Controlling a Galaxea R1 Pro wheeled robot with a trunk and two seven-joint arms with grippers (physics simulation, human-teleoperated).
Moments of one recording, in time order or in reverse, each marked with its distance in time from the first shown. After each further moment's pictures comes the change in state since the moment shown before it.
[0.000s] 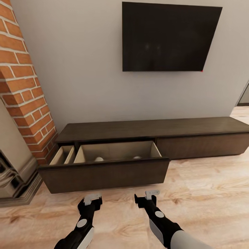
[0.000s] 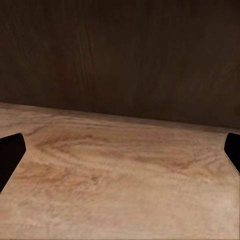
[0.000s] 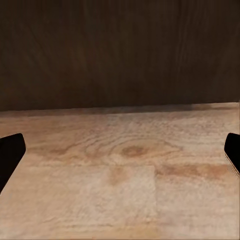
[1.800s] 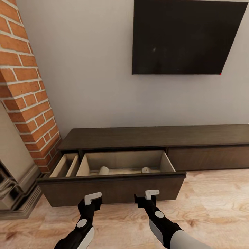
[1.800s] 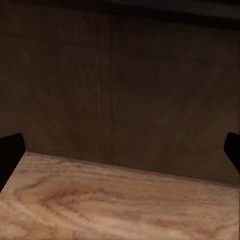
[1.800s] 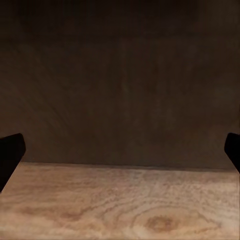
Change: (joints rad) left arm 0.000 -0.001 0.000 0.000 -0.001 -0.002 0.000; right arm 0.000 0.002 0.001 0.000 0.002 -0.006 0.001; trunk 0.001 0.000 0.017
